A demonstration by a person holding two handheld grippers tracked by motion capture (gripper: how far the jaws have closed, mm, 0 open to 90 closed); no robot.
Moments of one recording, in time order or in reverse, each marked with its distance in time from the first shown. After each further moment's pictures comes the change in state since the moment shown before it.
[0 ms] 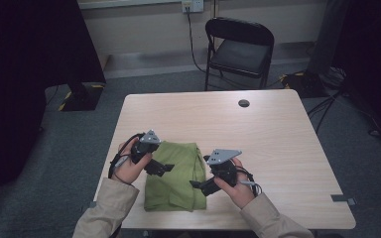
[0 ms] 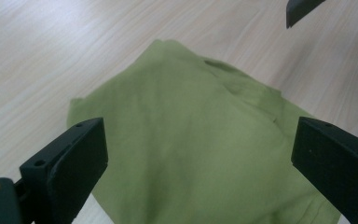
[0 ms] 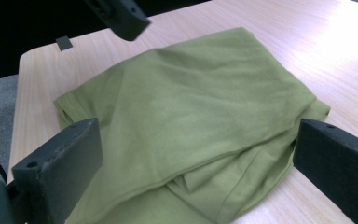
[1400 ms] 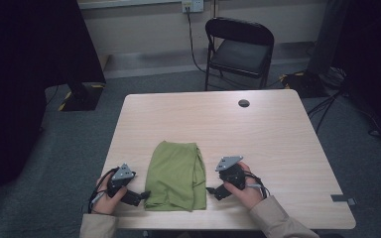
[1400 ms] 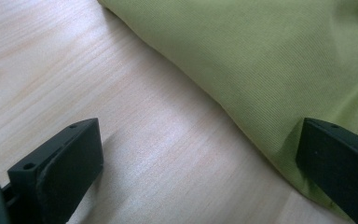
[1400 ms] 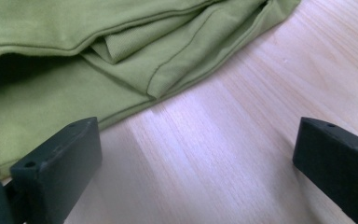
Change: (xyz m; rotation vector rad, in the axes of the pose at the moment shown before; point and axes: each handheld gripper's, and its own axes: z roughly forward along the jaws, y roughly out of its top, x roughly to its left) left arm 0.015 -0.141 0.010 -0.062 0.048 -0.057; right arm -0.031 -0.058 0.009 0.257 -0.089 -0.012
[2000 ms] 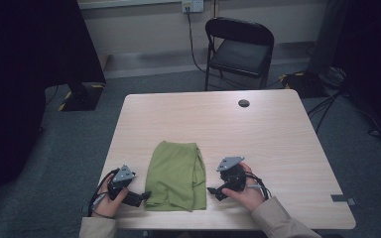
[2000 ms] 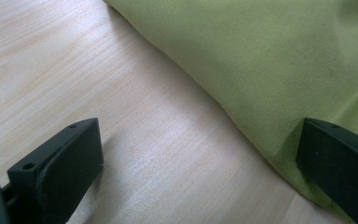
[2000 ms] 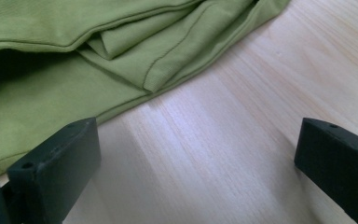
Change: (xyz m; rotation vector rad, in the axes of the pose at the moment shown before) left arm -0.005 -0.001 0.000 -0.001 0.035 -0.016; right arm 0.001 -0.002 -0.002 0.003 -0.014 0.011
